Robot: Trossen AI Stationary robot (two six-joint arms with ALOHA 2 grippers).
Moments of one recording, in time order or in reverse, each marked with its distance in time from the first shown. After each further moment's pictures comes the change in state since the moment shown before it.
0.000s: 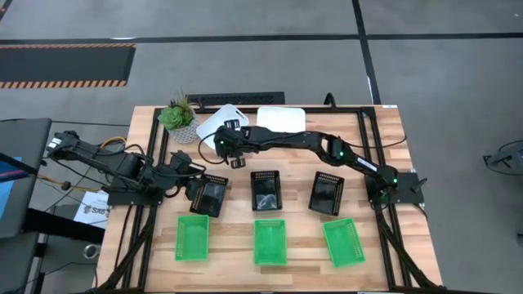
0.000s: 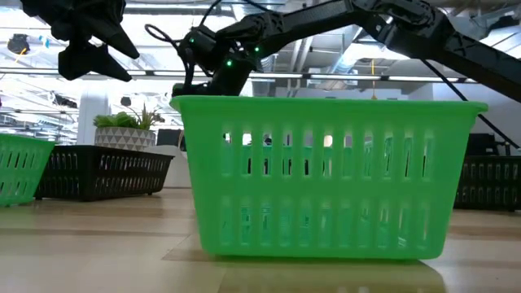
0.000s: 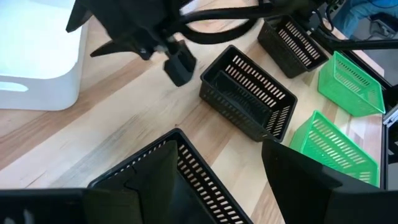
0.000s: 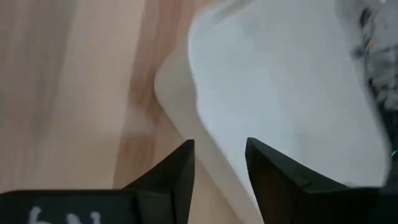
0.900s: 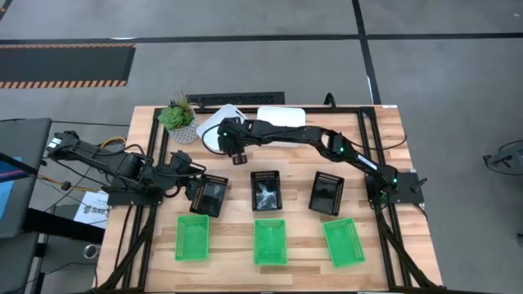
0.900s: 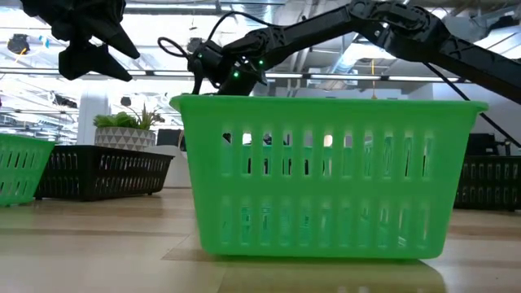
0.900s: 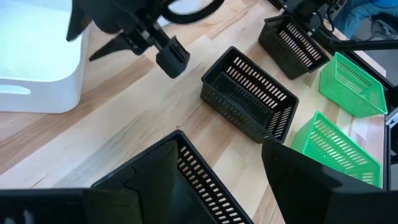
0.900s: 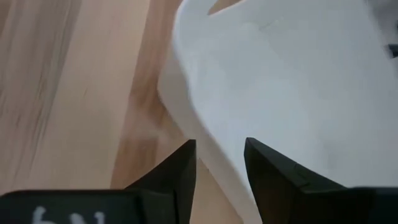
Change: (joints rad) left arm 0.000 0.000 0.000 0.000 -0.008 0.008; right arm -0.066 -0.006 -0.047 0.044 -0.167 0.008
